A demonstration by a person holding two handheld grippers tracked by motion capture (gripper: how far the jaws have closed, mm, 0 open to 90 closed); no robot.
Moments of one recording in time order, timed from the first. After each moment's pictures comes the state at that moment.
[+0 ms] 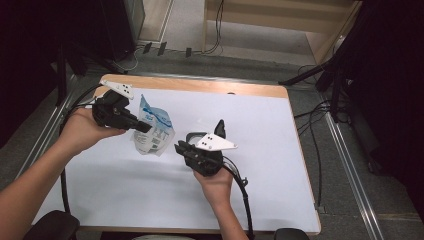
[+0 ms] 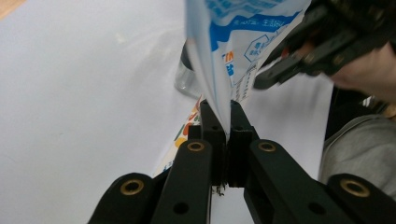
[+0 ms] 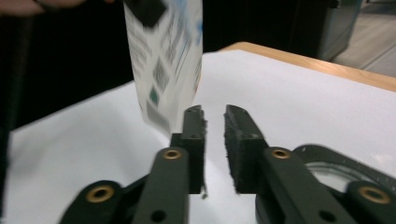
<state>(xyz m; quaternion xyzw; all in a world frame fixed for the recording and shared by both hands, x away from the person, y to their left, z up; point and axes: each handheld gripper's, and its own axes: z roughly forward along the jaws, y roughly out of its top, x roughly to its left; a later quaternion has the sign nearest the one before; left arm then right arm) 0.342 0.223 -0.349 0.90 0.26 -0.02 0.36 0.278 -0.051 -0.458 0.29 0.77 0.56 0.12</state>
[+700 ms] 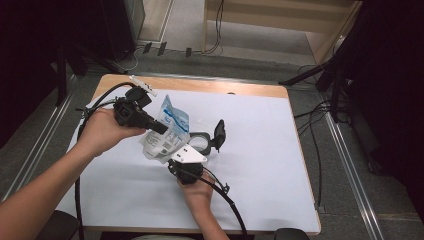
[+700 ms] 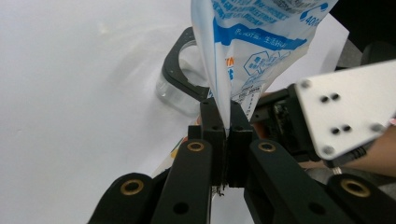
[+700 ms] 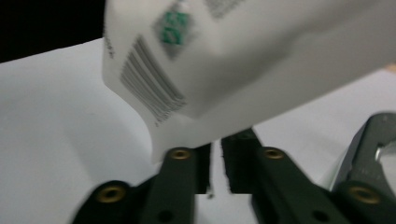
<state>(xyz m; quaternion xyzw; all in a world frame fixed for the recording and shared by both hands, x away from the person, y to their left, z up) 0.346 0.178 -0.346 0.89 0.32 -0.06 0.33 0.271 -0.005 -0.504 0.31 0.78 0.52 0.18</state>
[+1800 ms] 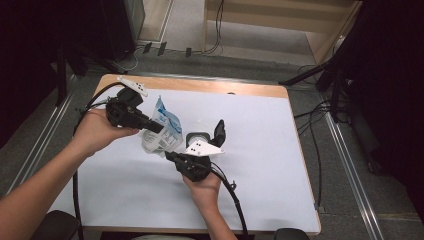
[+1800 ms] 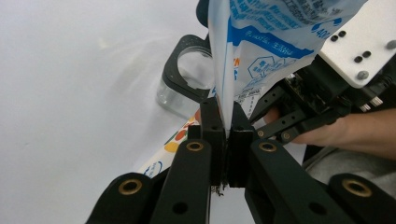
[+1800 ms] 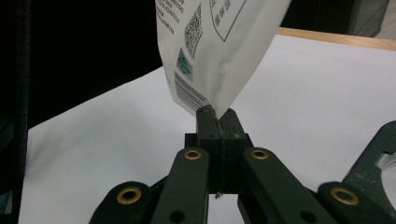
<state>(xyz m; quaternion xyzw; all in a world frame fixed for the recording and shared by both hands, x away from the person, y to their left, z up) 0.345 0.199 -0.348 0.89 0.29 -0.04 0.36 0.278 -0.028 -0.487 0.28 0.76 0.58 0.07</state>
